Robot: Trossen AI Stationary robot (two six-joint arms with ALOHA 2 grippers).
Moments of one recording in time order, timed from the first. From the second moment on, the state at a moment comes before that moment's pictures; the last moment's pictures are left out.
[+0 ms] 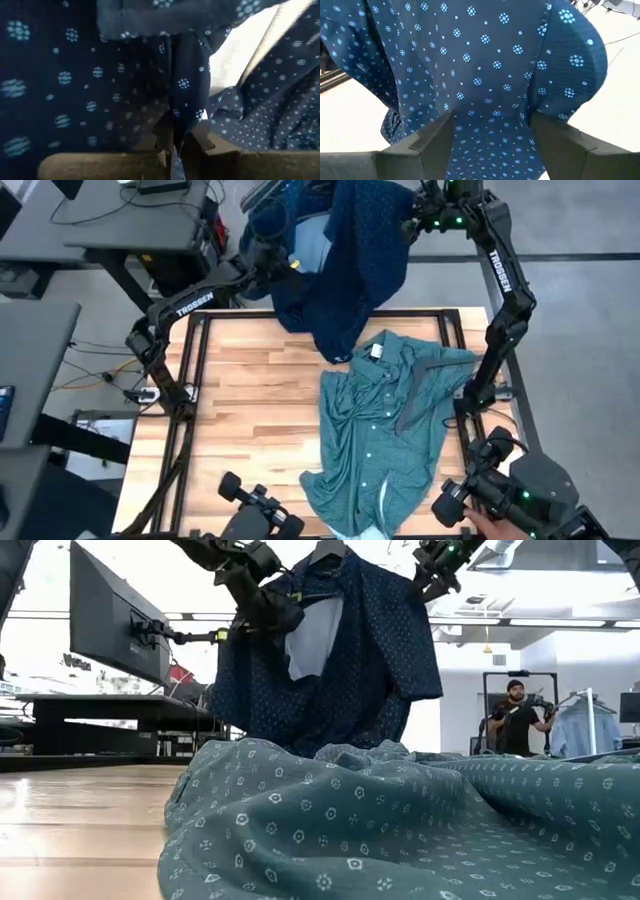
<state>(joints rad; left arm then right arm) 0.75 1.70 1.64 -0.50 -0.28 -0.08 -1.08 1.82 2.35 -1.07 -0.24 -0.22</state>
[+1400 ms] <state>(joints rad) 0.71 1.34 1.77 -1.06 -0.21 0.15 -0.67 1.81 1.66 -0.51 -0.32 0.38</state>
